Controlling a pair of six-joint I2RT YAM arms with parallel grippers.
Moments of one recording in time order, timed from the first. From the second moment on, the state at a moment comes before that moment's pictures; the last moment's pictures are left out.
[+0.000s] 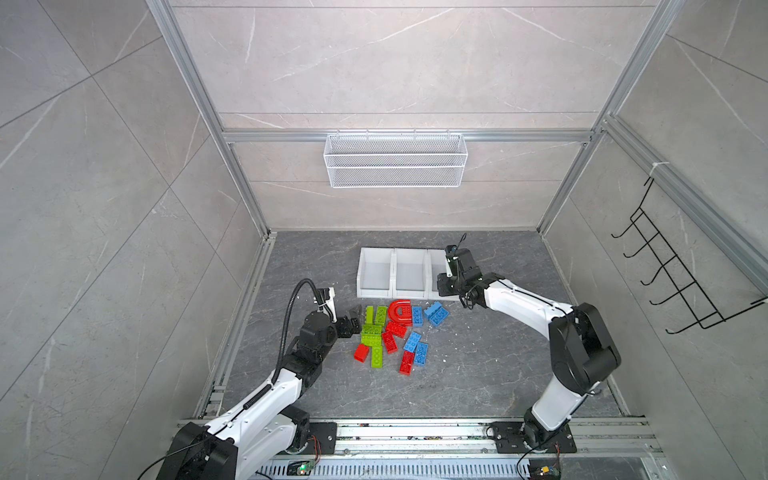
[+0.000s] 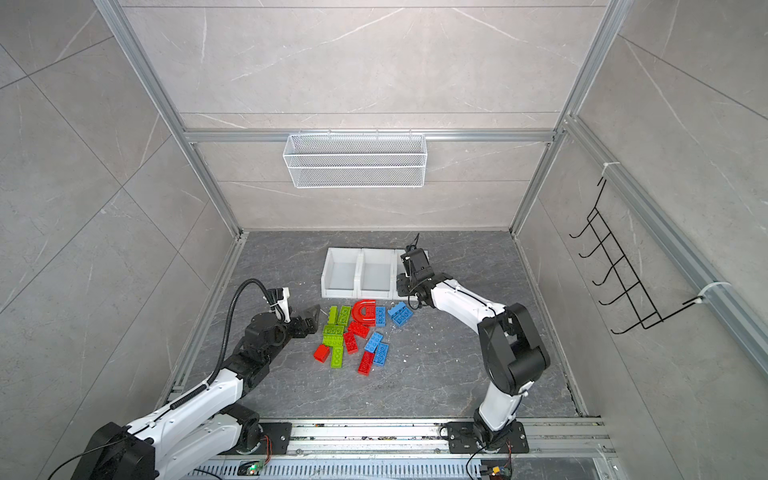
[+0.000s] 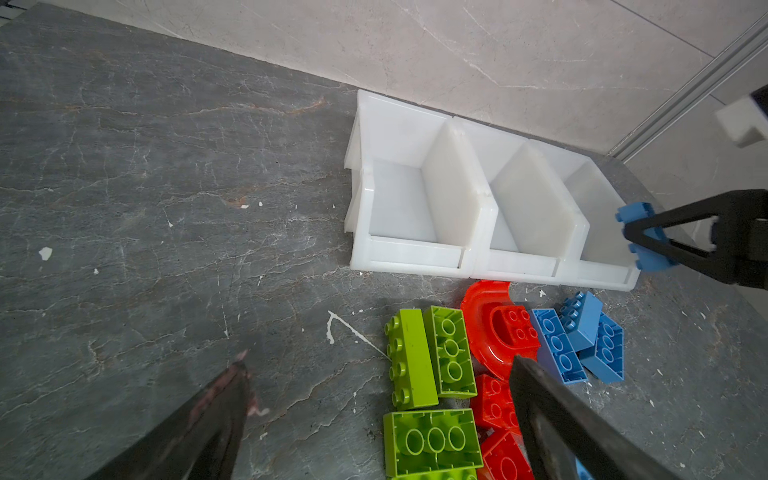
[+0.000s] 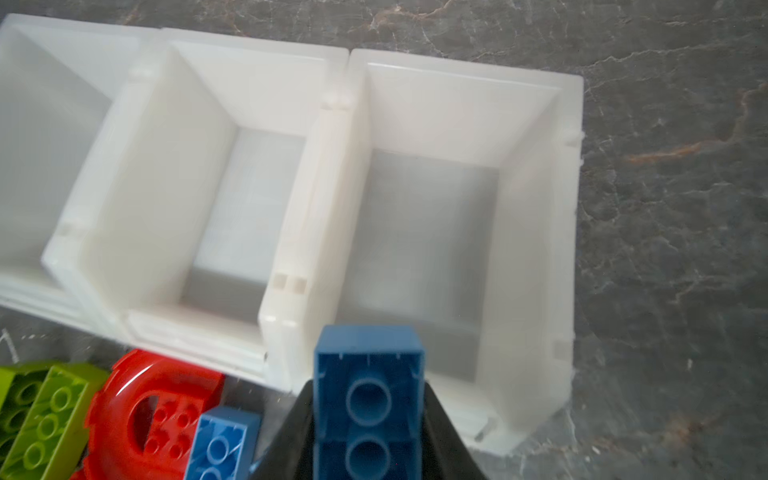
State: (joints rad) left arm -0.43 0.96 0.32 0.27 -0.08 -0.37; right arm 0.44 1.78 1.22 -0.29 0.10 0.26
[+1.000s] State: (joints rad) left arm -0.43 0.94 0.32 0.28 -0.09 -0.37; right arm 0.39 1.99 1.37 -0.27 0.00 0.25
